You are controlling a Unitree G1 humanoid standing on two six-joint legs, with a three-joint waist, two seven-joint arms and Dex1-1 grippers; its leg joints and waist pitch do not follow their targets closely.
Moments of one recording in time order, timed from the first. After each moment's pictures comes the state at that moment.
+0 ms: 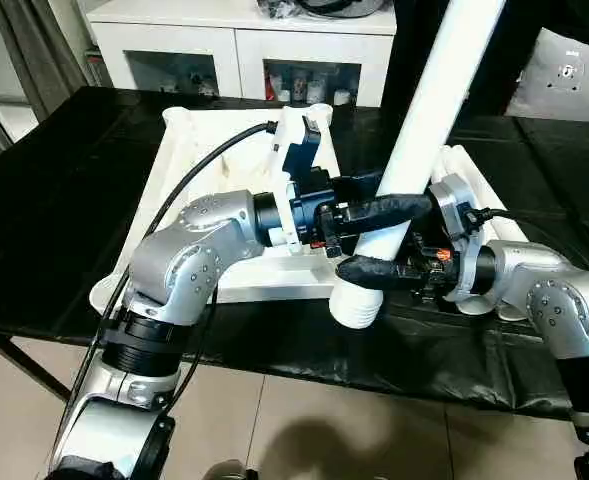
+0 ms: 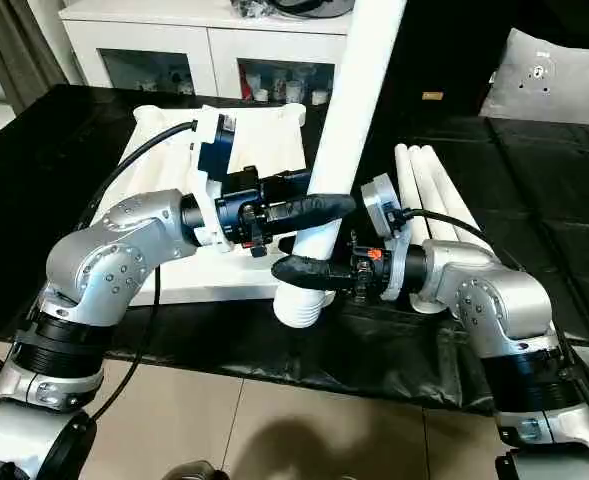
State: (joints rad) left arm -0.68 0.17 -0.14 0.00 -0.61 0.60 -0.92; right arm -0.48 -0.51 0.08 0.05 0.67 0.68 1.23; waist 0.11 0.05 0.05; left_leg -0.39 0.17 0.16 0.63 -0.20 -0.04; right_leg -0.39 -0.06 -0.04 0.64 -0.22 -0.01
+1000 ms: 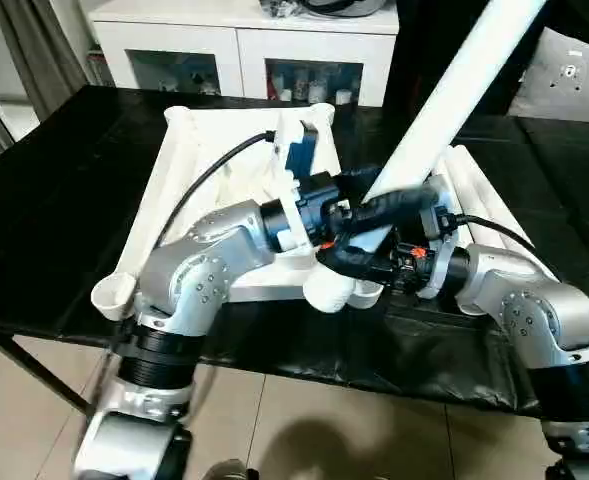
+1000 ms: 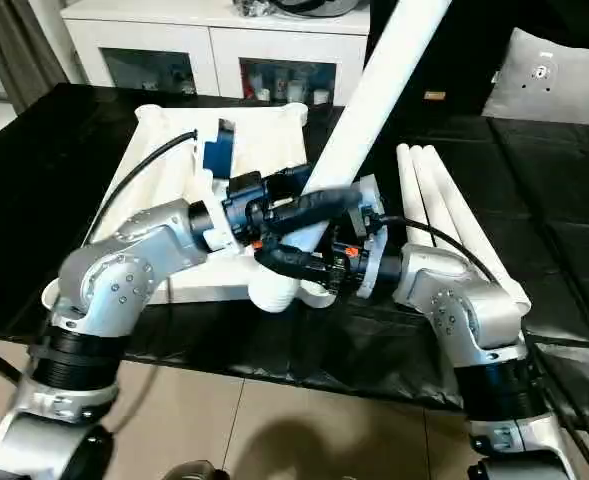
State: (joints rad) left arm -0.64 0.01 -0.04 -0.03 -0.73 0.69 -0.76; right arm -0.43 -0.38 0.07 0.01 0.61 0.58 1.06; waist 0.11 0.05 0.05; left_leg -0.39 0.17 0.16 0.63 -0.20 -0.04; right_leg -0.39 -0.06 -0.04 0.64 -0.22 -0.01
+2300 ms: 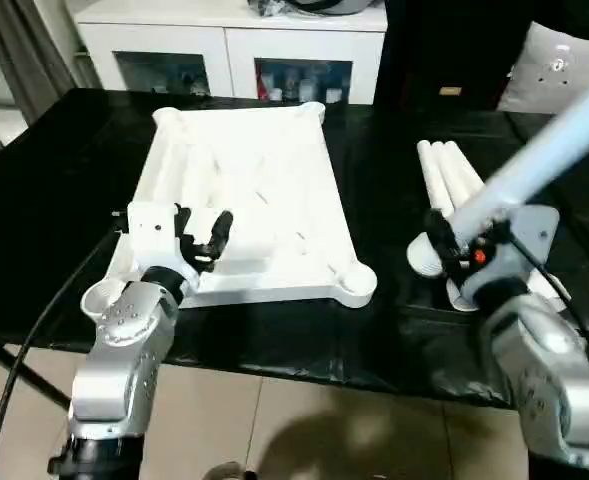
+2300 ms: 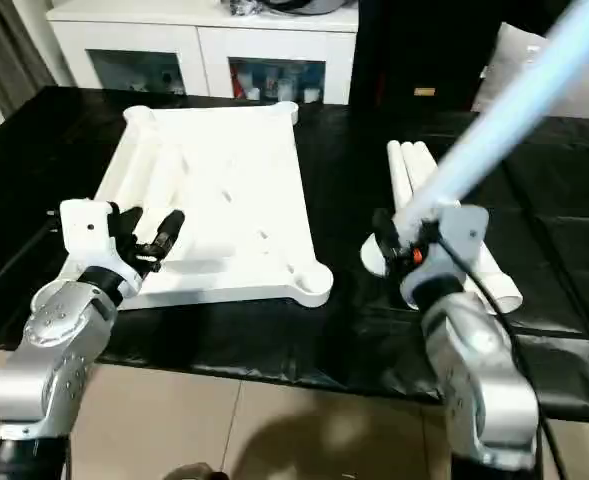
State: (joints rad) left arm -0.17 0.12 0.05 -0.18 -0.20 0.35 -0.16; right arm -0.08 -0.14 -0.16 -0.28 0.30 0.48 0.18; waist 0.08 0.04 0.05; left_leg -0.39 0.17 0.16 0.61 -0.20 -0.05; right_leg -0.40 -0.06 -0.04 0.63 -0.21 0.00
